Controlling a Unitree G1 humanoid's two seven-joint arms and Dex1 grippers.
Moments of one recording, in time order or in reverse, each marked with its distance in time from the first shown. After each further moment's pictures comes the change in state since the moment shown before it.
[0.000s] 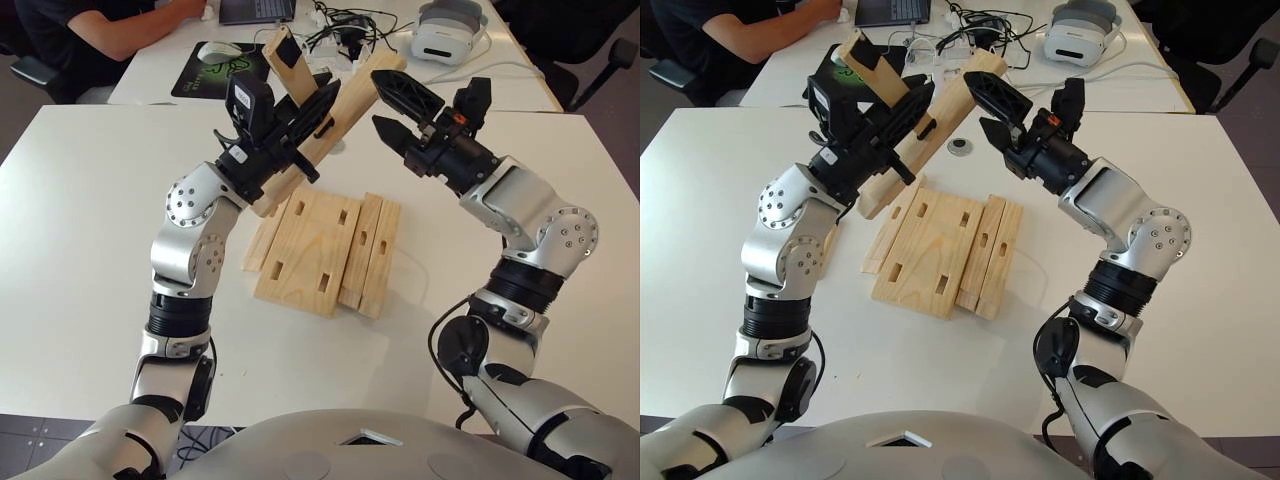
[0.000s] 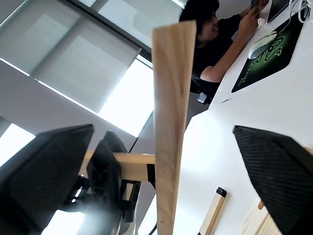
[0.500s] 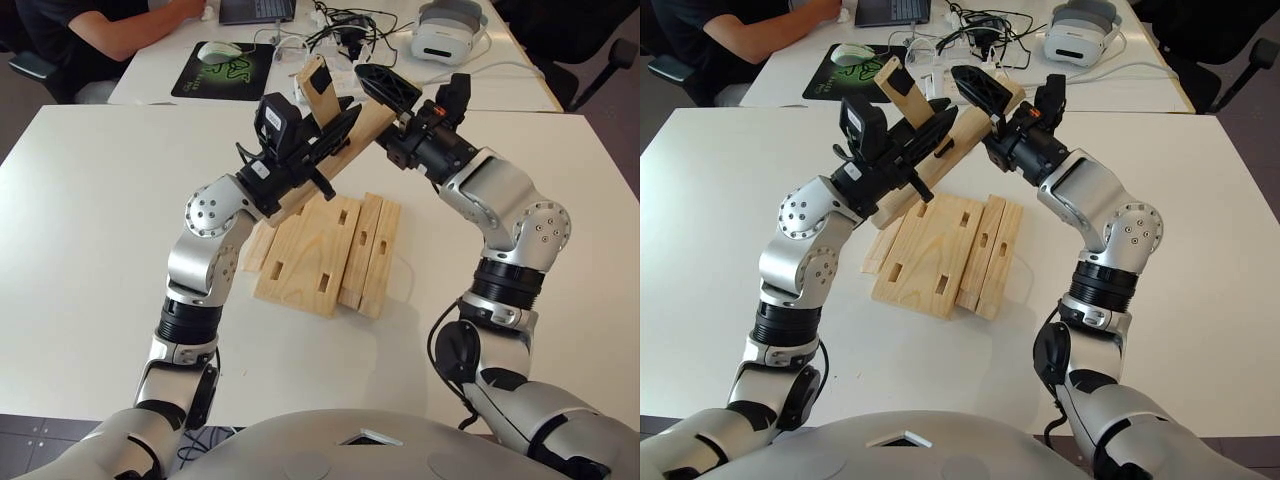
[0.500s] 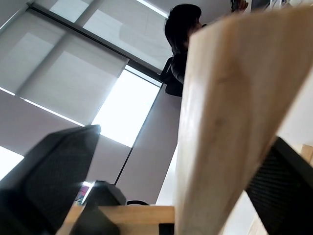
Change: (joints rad) left arm 0.031 -0.014 -0.074 -0.010 0.088 -0.030 0.004; right arm 0.026 -0.006 0.157 0.001 0.070 -0.210 -0.137
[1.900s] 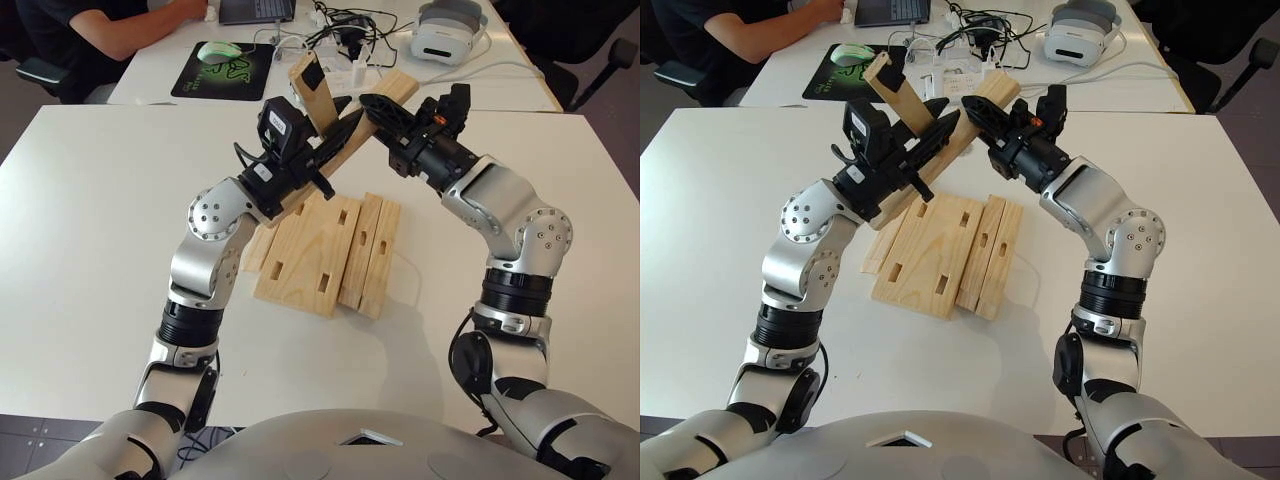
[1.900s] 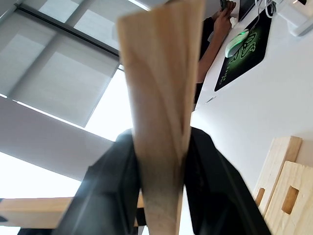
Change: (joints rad) left arm 0.014 0.001 -0.018 -0.008 0.021 -0.008 0.029; right arm 0.055 -0.091 0.135 -0.012 0.113 -0.109 -0.011
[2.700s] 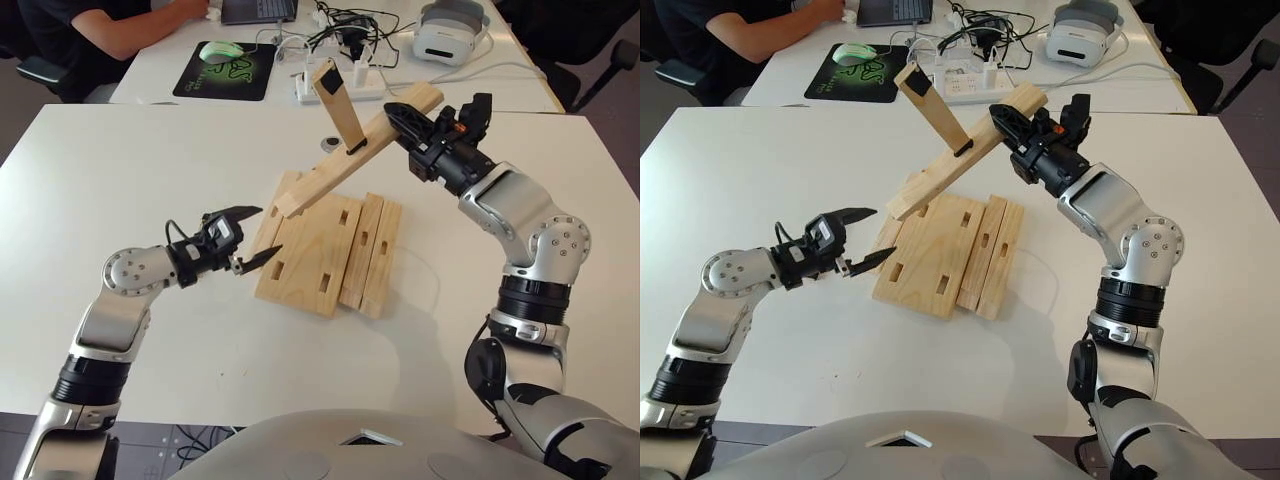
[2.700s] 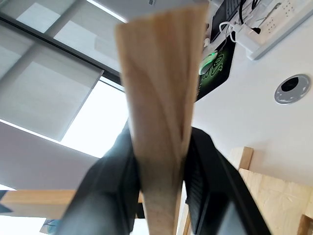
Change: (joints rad) left arm 0.411 0.525 0.058 0.011 0.138 -0.119 -0.357; right arm 0.064 -0.080 -0.030 -0.010 -0.052 -0.052 0.006
